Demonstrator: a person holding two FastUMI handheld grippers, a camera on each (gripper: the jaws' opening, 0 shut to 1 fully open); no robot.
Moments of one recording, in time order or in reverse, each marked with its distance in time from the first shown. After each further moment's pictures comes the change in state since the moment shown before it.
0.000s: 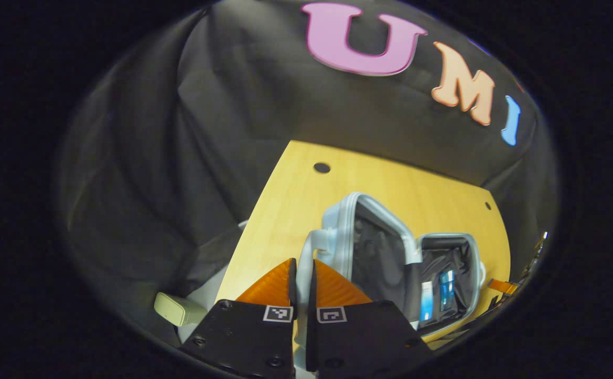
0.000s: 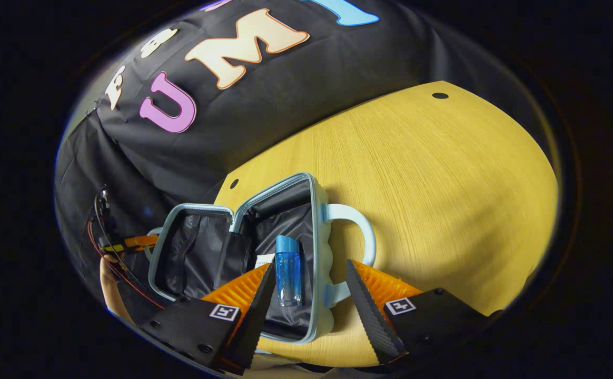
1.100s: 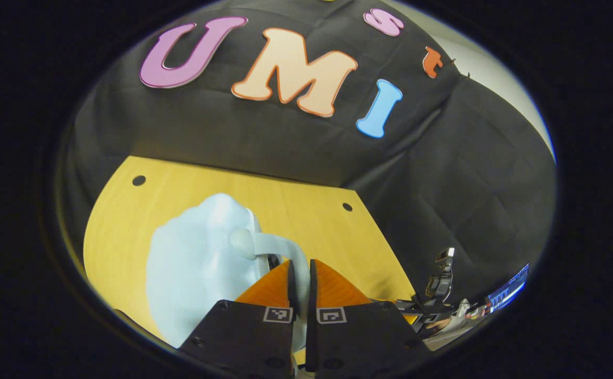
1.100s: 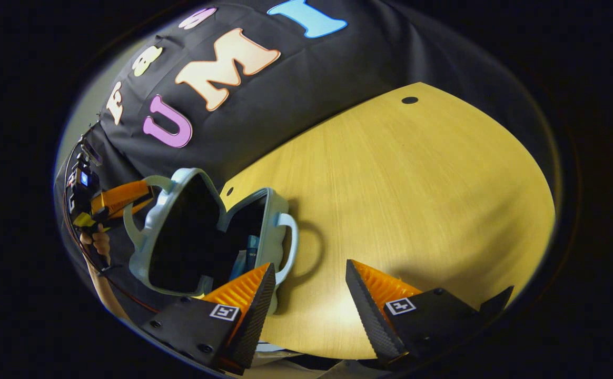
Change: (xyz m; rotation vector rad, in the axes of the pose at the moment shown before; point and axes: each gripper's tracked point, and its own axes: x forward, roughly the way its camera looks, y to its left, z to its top) left arm -0.052 -0.393 -0.027 0.022 0.012 -0.557; right arm -0.065 -0.108 0.035 0.044 -0.028 0.026
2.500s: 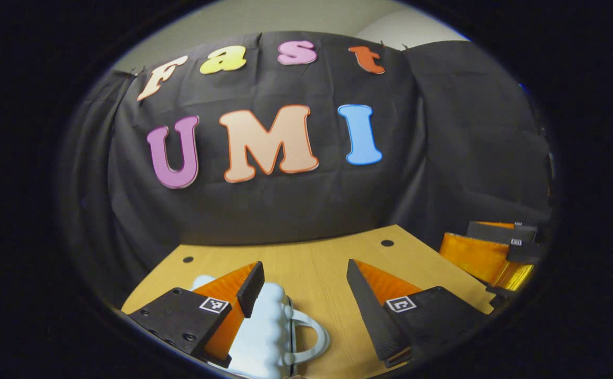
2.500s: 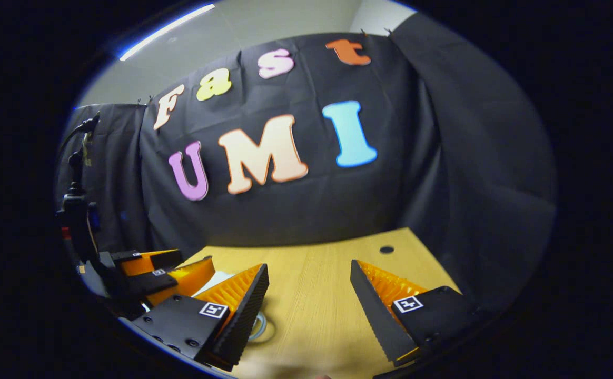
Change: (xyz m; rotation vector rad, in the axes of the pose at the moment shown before) left arm 0.015 -0.106 0.011 0.456 -0.517 0.399; right arm -0.137 0.054 0.190 -0.438 -0.704 -0.068
